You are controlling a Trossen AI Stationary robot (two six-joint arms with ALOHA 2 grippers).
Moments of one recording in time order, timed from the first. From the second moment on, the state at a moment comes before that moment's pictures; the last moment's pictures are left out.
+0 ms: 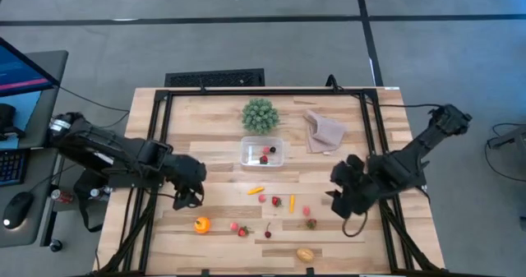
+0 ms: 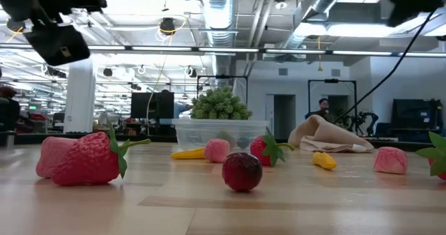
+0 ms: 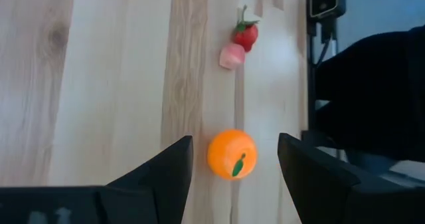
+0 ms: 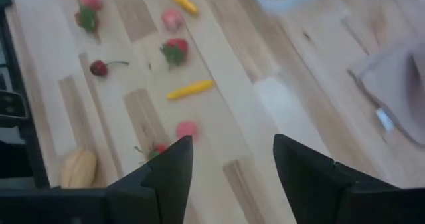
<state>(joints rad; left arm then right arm) -0.30 0.95 0.66 -0.58 0.28 -0.57 0.69 1.23 1.09 -1.06 0.43 1.03</state>
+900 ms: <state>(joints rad) -0.86 1.13 0.66 -0.57 -0.30 -1.10 1.22 1.24 0.68 -0.75 0.74 1.86</state>
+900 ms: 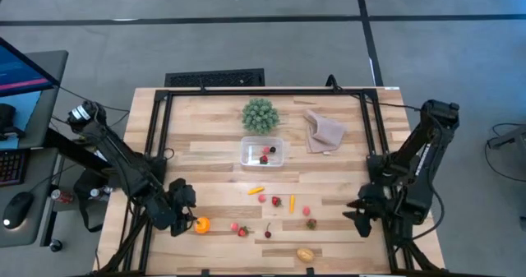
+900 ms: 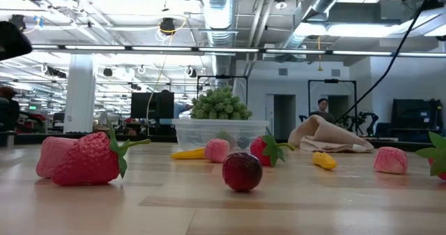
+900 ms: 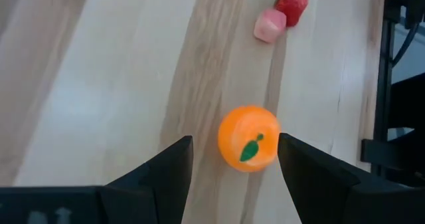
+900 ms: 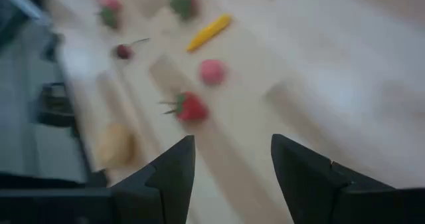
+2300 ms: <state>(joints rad) -0.88 1.42 0.66 -0.29 -0.30 -1.02 1.13 1.61 0.63 -0.25 0.77 1.85</state>
